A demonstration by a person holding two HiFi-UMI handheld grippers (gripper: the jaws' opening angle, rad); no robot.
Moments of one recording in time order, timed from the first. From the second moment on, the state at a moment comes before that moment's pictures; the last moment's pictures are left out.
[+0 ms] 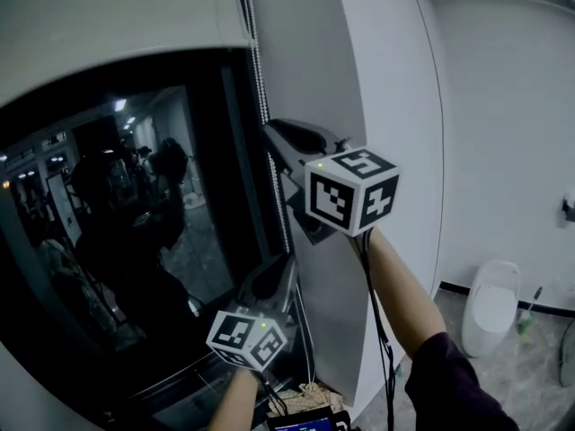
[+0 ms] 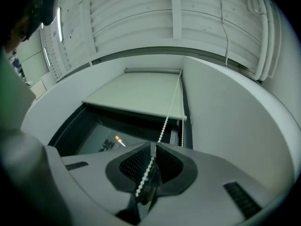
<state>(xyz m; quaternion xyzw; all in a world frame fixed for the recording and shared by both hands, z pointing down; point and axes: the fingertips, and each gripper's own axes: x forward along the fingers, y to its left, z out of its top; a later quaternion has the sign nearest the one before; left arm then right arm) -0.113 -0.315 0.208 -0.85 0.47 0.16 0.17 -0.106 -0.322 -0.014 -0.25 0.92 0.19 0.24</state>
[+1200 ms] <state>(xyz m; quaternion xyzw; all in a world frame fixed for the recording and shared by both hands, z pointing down) -0.140 -0.296 0.099 -0.85 0.44 0.22 0.20 -0.083 -0.312 0.037 -0.29 0.91 0.20 0.21</state>
